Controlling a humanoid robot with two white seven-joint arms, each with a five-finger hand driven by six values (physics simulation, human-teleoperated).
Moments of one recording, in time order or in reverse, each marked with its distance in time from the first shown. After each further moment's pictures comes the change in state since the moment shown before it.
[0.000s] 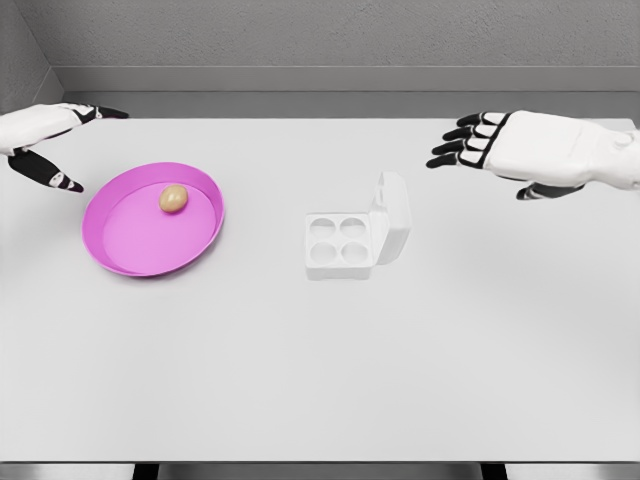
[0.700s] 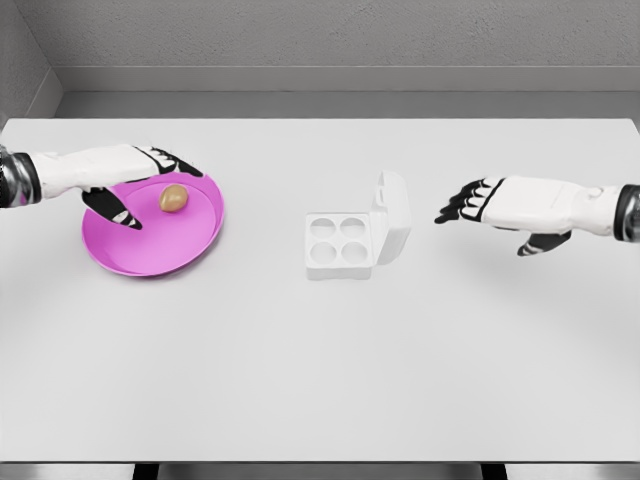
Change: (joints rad) left arm -0.035 -0.017 -0.240 -0.160 -0.030 0.000 -0.001; right arm 0.060 0.012 0.126 0.154 0.003 0.000 0.000
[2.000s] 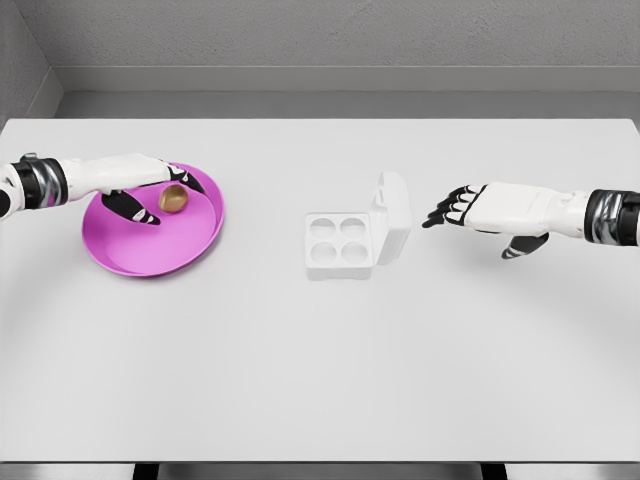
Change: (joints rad) left arm -0.046 -0.130 -0.020 0.220 -0.054 0.000 -0.003; right arm -0.017 0.083 0.023 0.076 0.074 0.000 0.000
